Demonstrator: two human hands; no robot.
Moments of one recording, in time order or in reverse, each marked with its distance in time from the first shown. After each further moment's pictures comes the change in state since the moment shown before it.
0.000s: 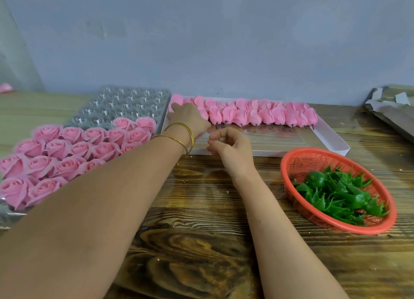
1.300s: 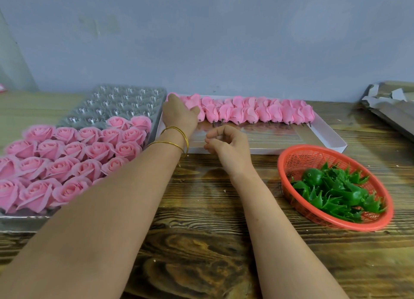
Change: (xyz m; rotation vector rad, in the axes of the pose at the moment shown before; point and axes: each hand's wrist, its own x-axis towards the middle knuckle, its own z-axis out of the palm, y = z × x) left_hand 0.012 -0.009 0.014 -0.451 0.311 -0.124; right_hand -0.001 -0.004 -0.002 0.002 0.002 0.030
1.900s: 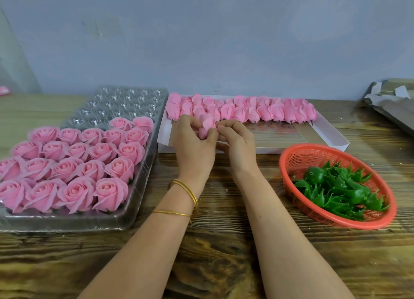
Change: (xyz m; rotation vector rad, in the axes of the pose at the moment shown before) left_hand -0.100 0.005 -0.016 -0.385 0.077 0.130; right_hand 0.001 -0.001 -0.004 0.307 0.012 0.005
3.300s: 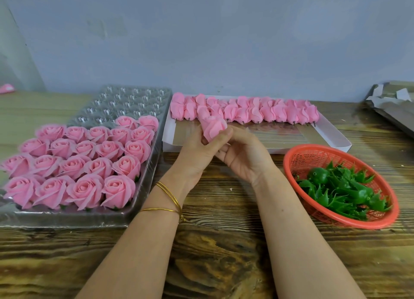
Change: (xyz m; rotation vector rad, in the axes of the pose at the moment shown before) left_hand -0.003 0.005 -0.023 -0.595 -0.531 -0.261; right_hand -0.003 -0.012 -0.008 0.457 -0.383 0.298
